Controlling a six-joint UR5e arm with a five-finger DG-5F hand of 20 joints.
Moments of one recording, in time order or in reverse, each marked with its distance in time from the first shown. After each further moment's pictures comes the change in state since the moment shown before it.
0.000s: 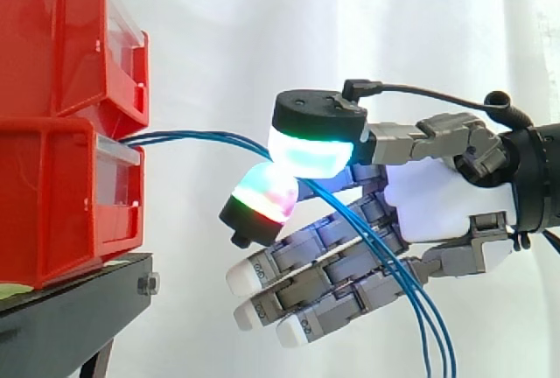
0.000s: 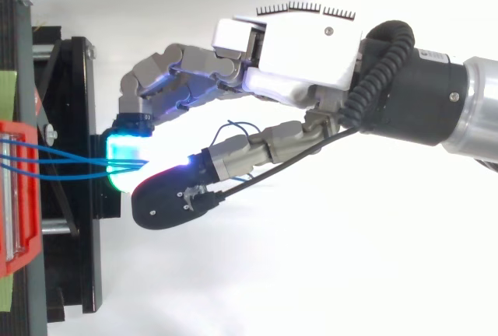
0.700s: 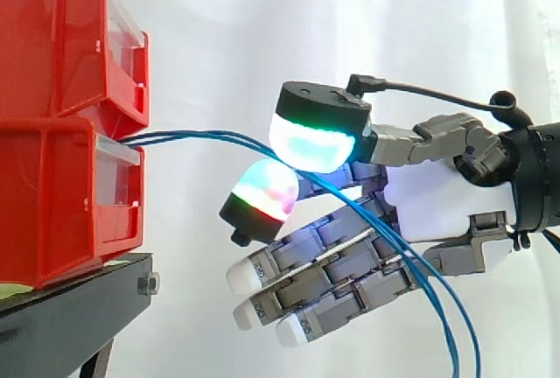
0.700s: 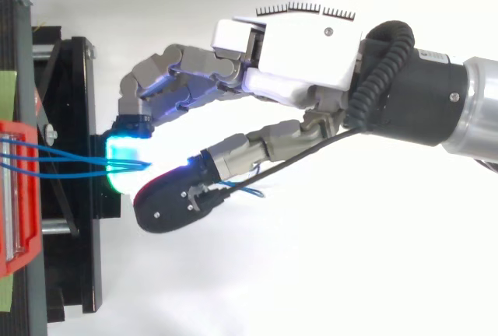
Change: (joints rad) arm 0.000 0.000 0.001 0.000 -0.002 0.000
